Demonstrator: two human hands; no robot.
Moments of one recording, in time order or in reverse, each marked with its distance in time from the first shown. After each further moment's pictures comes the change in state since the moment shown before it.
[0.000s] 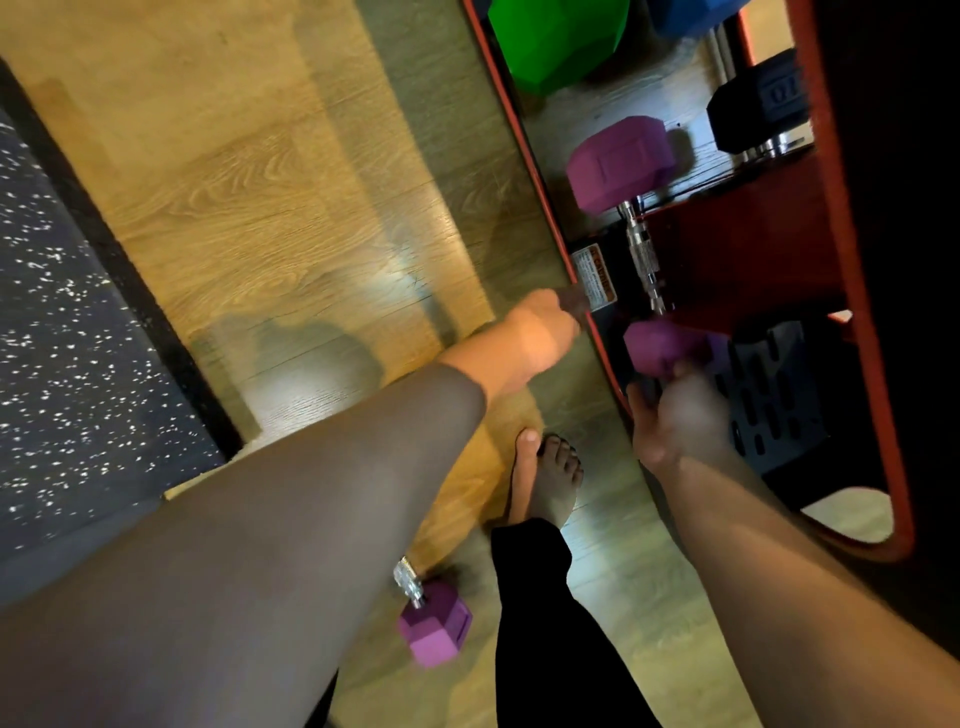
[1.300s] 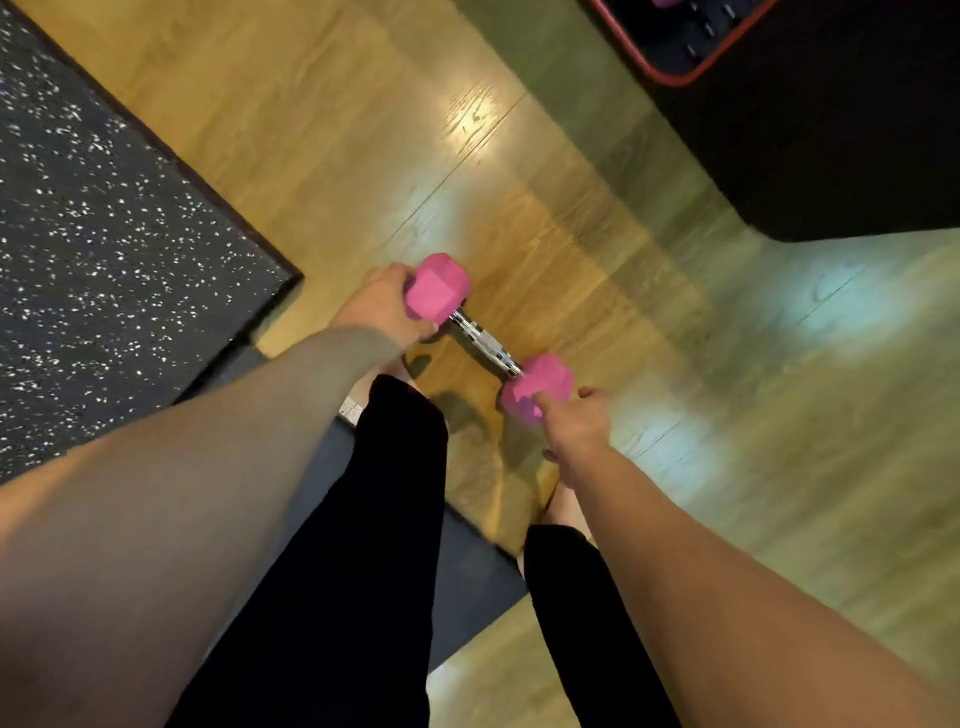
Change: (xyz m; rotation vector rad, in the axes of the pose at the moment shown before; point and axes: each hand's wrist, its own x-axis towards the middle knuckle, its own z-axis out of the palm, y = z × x) left_hand -0.151 -0.263 -0.134 1.142 0.168 0.058; right_hand -0.126 0.369 -0.122 -0.470 -0.030 0.174
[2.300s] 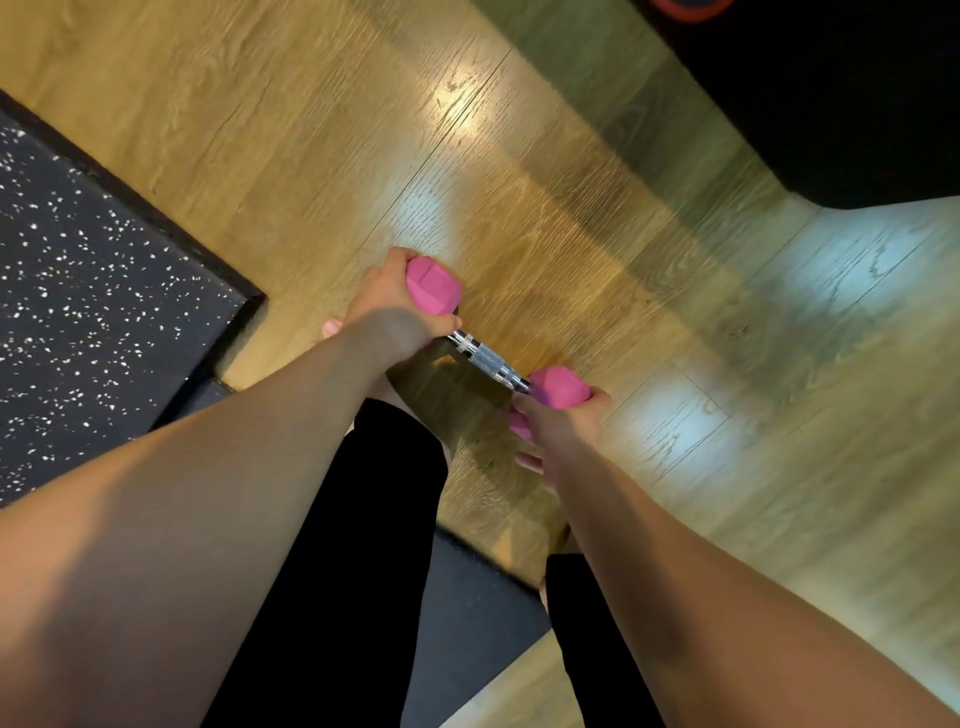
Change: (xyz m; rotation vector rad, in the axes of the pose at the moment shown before) left_hand 0.076 -0.001 0.040 -0.109 0.074 -0.029; right_hand 0.053 0.008 0.040 0.246 -0.020 0.166
